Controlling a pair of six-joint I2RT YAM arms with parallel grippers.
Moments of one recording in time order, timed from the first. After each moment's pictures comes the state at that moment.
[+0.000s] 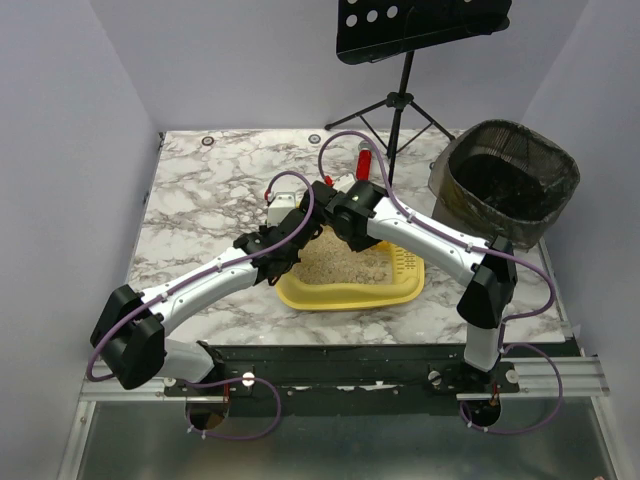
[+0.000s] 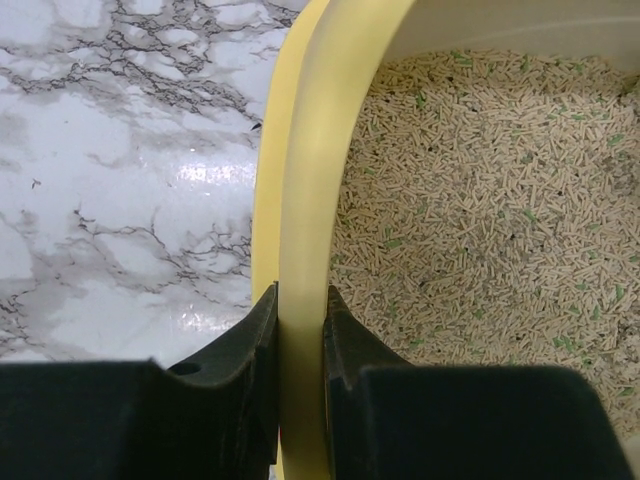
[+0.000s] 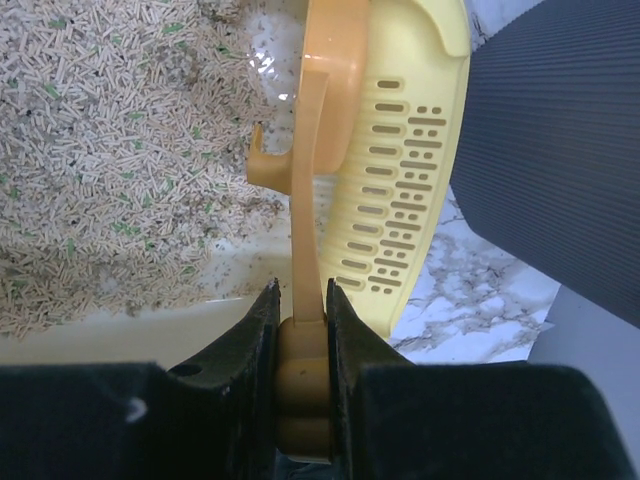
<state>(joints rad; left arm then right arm) -0.79 1.35 0.97 -0.60 -0.56 -0.66 0.94 1.88 1.82 -1.36 0.63 0.53</state>
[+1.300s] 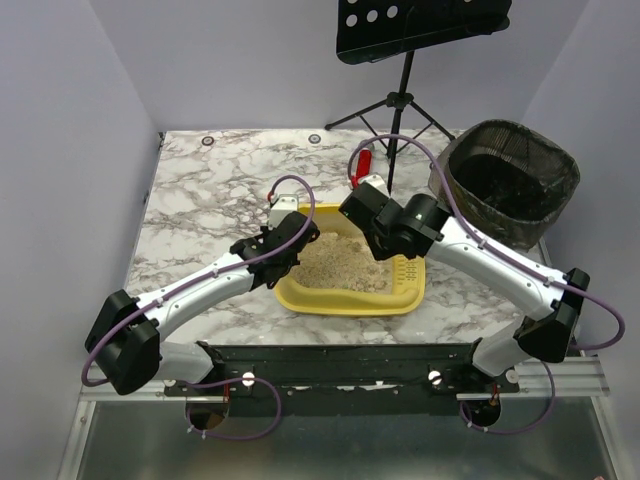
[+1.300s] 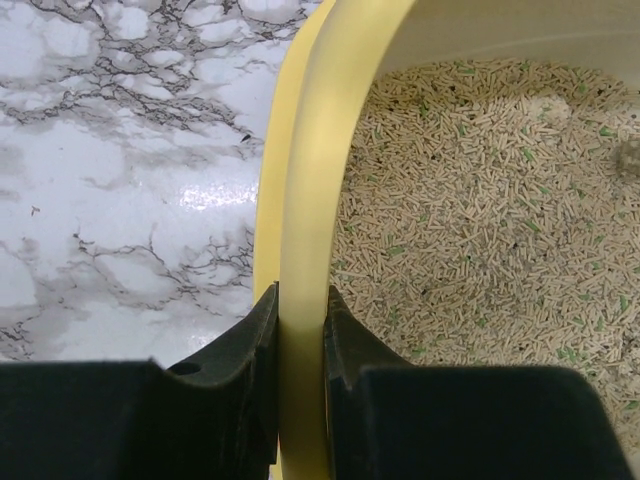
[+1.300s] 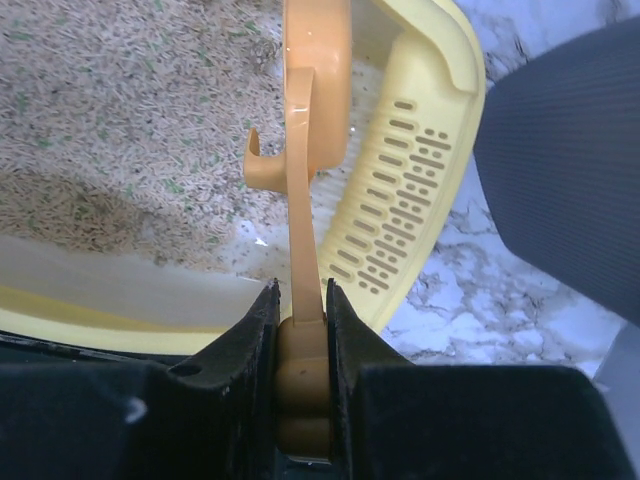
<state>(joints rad) -0.79 1.31 0.92 -0.52 -0.55 -0.59 0.97 1.54 1.60 -1.19 0.51 0.41</state>
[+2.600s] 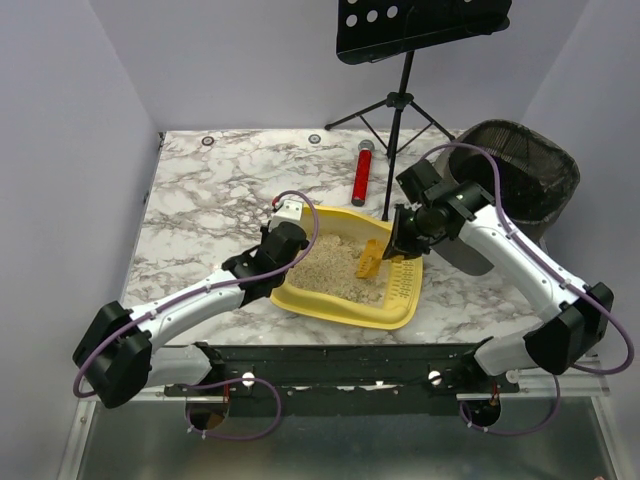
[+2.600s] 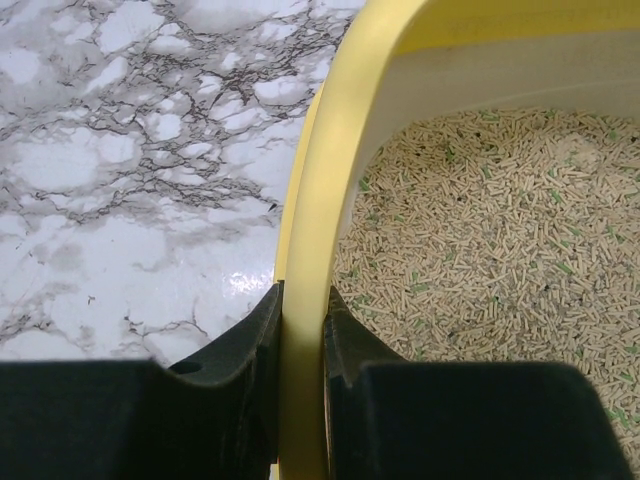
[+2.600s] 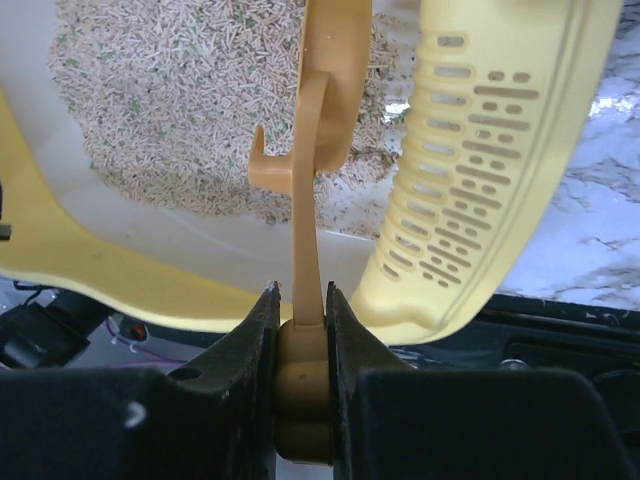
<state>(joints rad) -0.79 1.21 0.73 -0.19 -0.62 -0.27 0.59 1.40 1.42 -1.17 -0.08 0.72</state>
